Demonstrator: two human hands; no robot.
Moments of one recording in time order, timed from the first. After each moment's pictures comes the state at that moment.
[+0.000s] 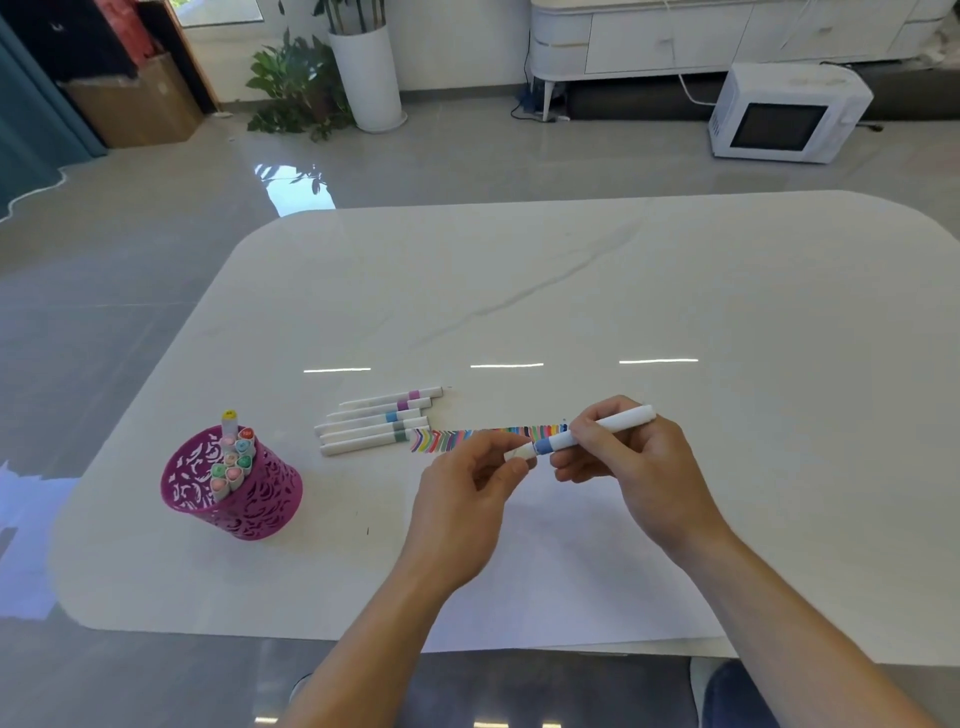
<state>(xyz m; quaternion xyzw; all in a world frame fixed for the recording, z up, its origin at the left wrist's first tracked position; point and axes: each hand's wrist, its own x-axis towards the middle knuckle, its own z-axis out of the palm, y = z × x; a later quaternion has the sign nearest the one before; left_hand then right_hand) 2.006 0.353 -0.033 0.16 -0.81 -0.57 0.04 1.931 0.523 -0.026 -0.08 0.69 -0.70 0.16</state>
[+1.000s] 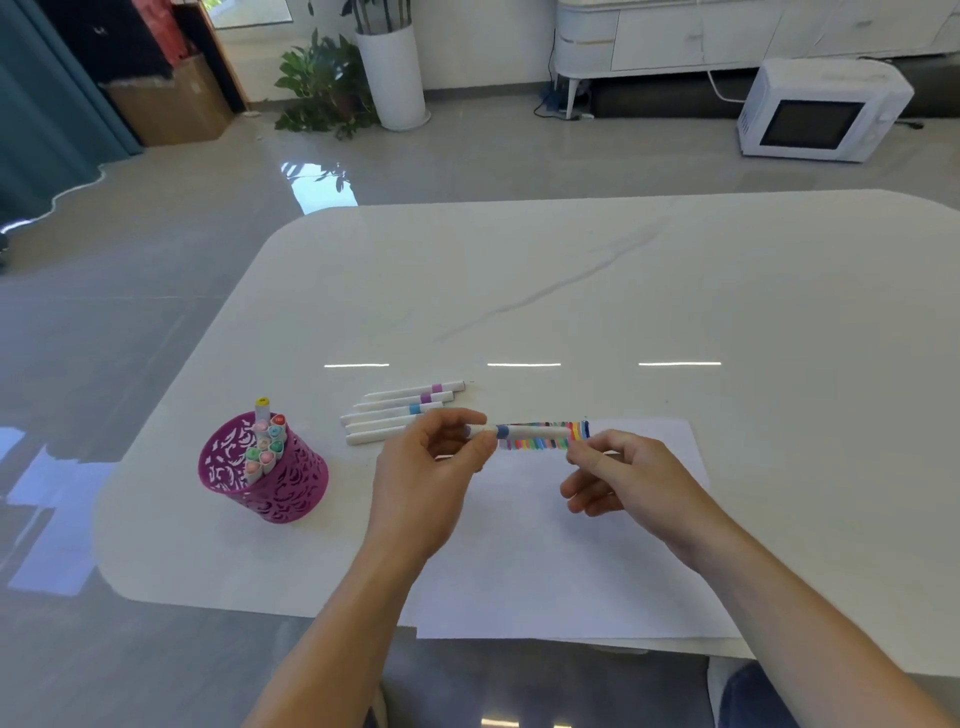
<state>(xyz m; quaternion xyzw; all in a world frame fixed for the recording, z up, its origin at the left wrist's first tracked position) 2.018 0.319 -0.017 0.25 -0.74 -0.61 0.13 1.930 0.517 -0.040 -0.03 0.74 -0.59 0.32</state>
